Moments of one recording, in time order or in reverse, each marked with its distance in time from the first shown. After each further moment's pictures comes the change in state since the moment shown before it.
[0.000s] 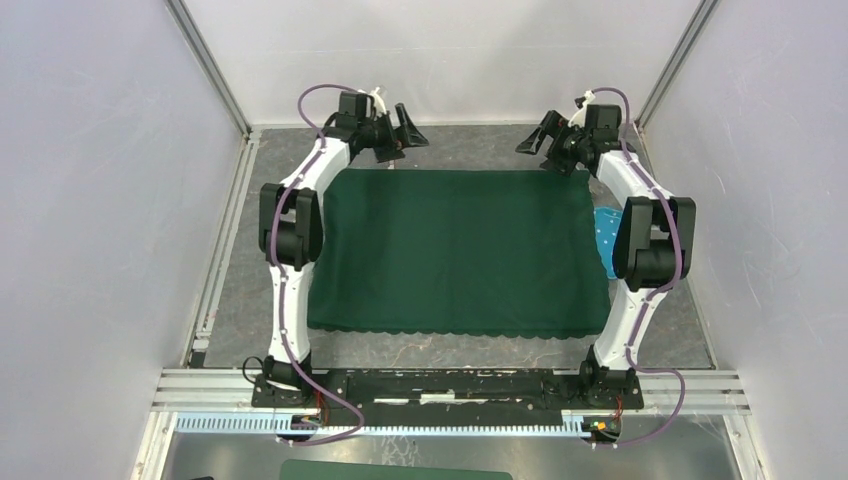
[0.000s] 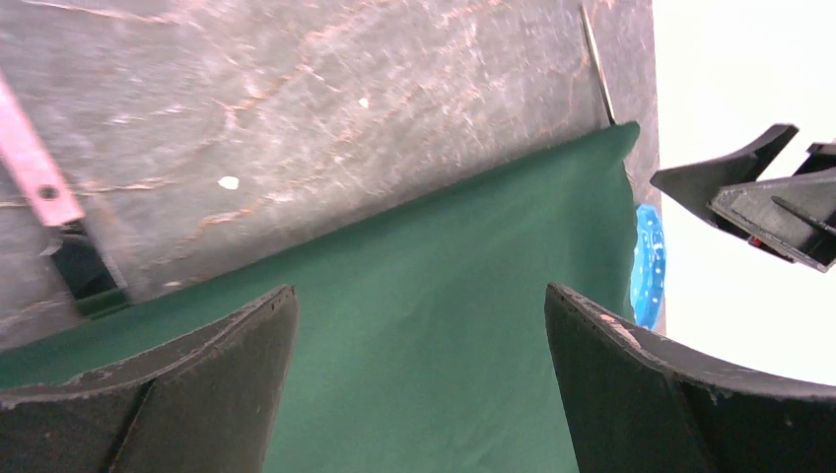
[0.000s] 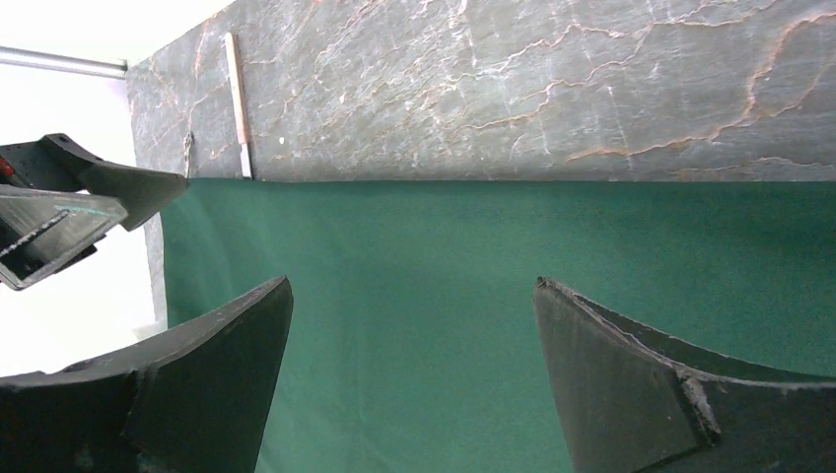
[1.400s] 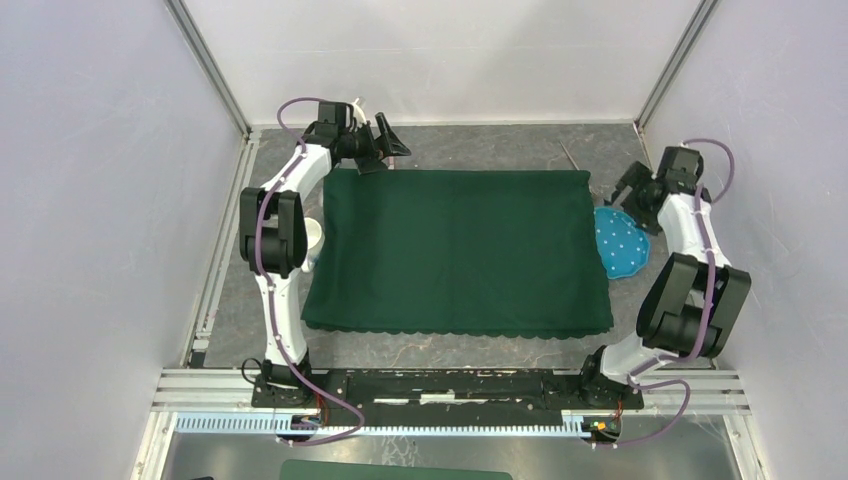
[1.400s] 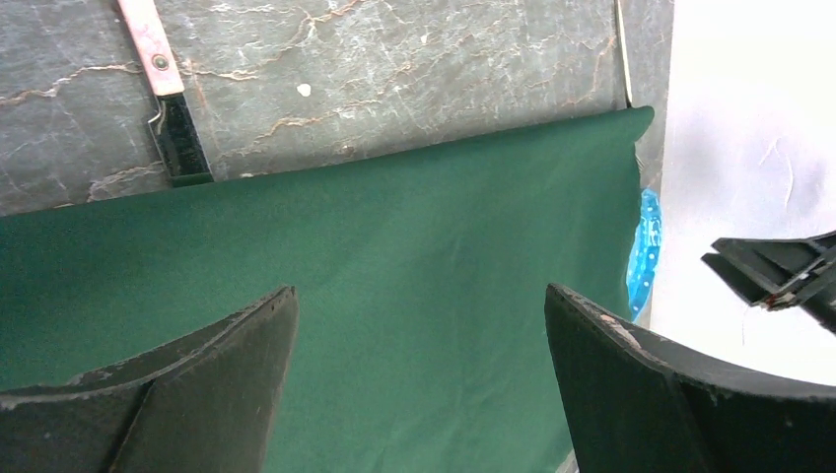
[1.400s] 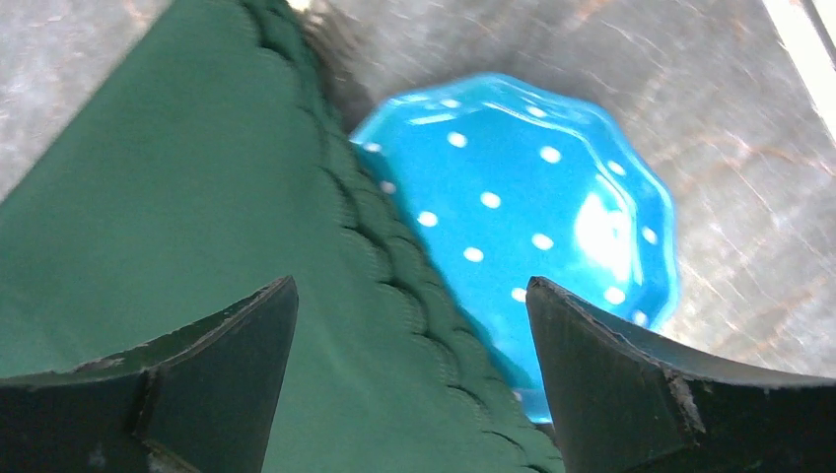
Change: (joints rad) left arm 0.088 -0.125 -0.197 -0.018 0.030 -0.002; right arm -0.299 -0.397 -0.330 -0.306 0.426 -0.159
